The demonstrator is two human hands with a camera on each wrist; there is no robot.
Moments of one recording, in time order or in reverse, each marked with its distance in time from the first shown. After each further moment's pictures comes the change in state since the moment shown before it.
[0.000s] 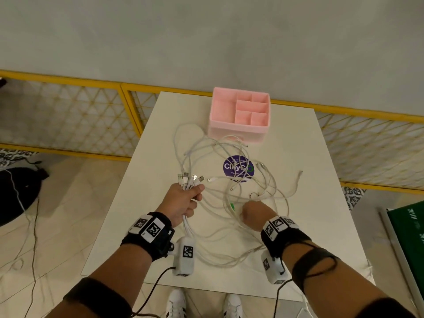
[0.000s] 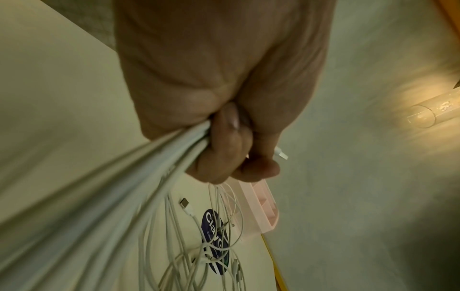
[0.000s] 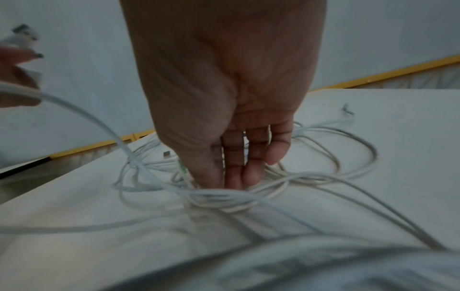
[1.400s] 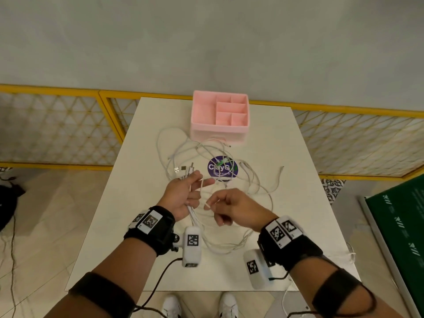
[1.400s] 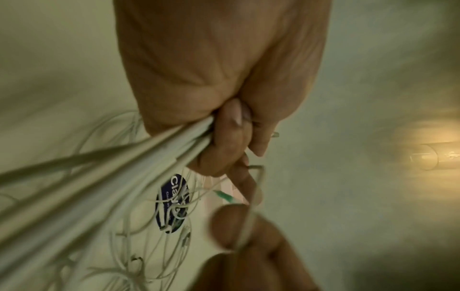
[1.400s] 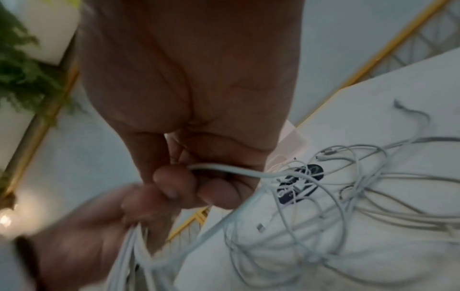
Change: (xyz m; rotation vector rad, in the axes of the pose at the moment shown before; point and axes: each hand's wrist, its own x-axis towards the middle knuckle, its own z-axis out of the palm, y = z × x) left_hand -0.002 0.023 0.045 -0.239 -0.133 -0.076; right_hand -0.081 -0.048 -0.068 1.087 -0.103 -0.354
